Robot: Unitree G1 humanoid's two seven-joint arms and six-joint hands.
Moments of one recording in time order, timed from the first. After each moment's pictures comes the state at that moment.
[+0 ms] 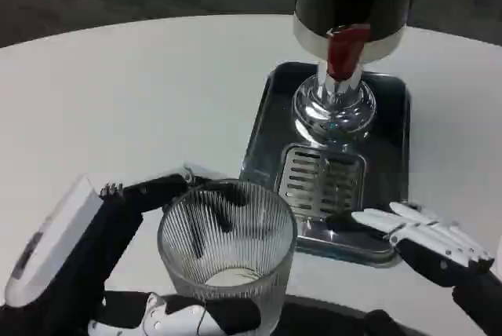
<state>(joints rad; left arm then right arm) 0.25 0.35 0.19 -0.54 0.17 -0.47 -0.26 0.57 -0.41 -0.26 -0.91 -0.20 -0.33 0.40</state>
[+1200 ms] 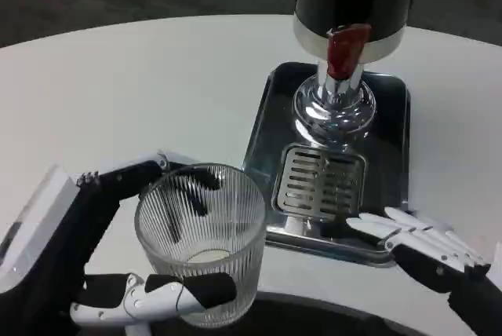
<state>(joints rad) 0.20 0.35 0.23 -0.47 0.18 -0.48 -0.24 0.58 -0.40 -0.25 -0.92 -0.20 -0.34 0.40</state>
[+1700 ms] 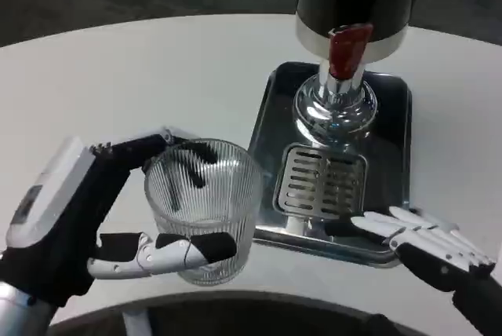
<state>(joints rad) 0.00 0.38 0.20 -0.27 0.28 -0.49 -0.21 0.59 -0.39 -0.26 -0.92 -0.20 -0.34 0.40</state>
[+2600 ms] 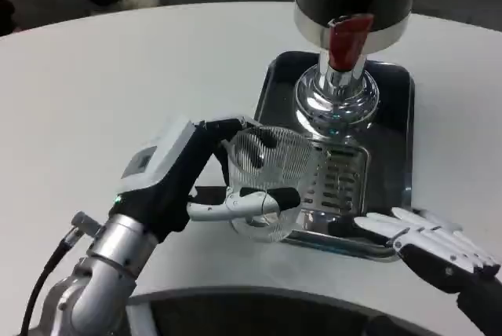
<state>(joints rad) -0.43 0.33 -0.07 0.30 0.49 -0.46 0.00 0.60 -0.39 -0.27 -0.92 -0.19 -0.36 0.40</state>
